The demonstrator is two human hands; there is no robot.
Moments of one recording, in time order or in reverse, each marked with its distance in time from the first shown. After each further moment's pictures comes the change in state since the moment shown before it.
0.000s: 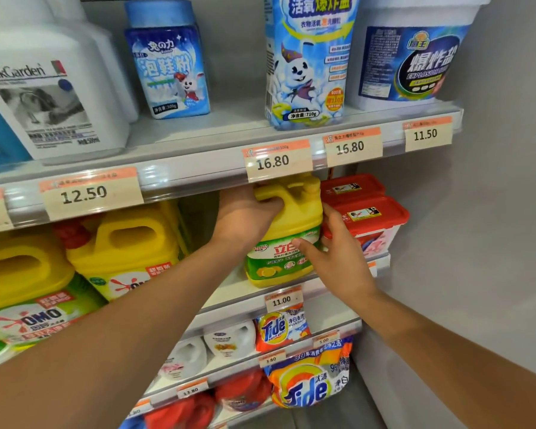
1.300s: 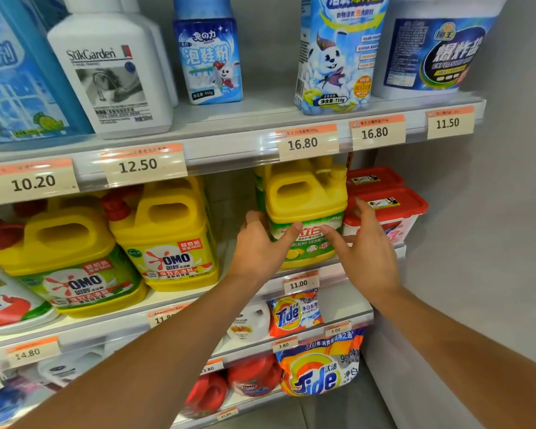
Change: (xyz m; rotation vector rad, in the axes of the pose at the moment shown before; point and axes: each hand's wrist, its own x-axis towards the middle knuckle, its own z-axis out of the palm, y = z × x) left_hand -0.054 -0.070 0.014 -0.082 -0.092 -0.188; right_hand -0.026 -0.005 -0.002 -0.339 0.175 0.007
